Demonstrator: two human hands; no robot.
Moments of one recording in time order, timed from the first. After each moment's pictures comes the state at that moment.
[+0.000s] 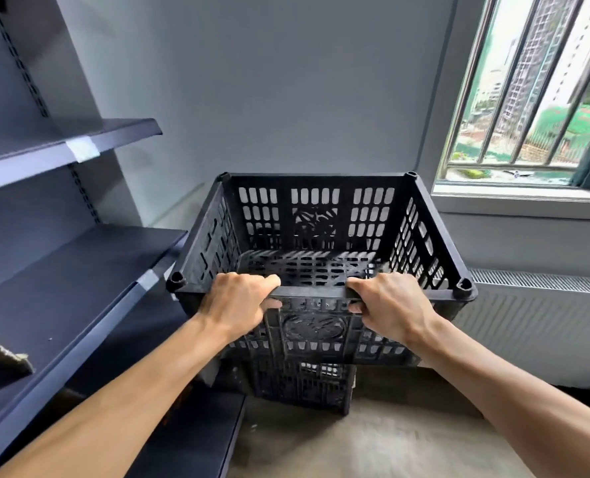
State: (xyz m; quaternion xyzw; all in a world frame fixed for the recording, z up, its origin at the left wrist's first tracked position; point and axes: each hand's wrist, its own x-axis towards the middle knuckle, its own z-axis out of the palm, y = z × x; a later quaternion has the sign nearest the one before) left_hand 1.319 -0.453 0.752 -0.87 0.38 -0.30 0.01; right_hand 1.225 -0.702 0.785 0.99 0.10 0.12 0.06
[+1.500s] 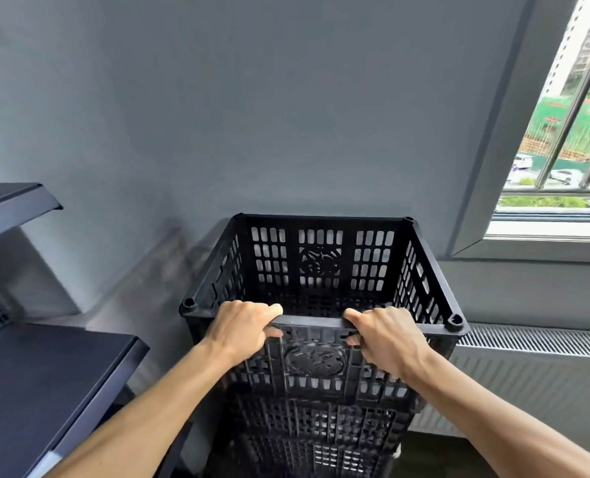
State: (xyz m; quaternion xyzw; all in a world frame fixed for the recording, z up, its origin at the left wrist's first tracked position) left_hand 1.647 -0.515 0.722 -0.90 0.39 -0.20 0.01; right_hand 1.540 -0.765 0.735 0.99 0.09 0.10 0.05
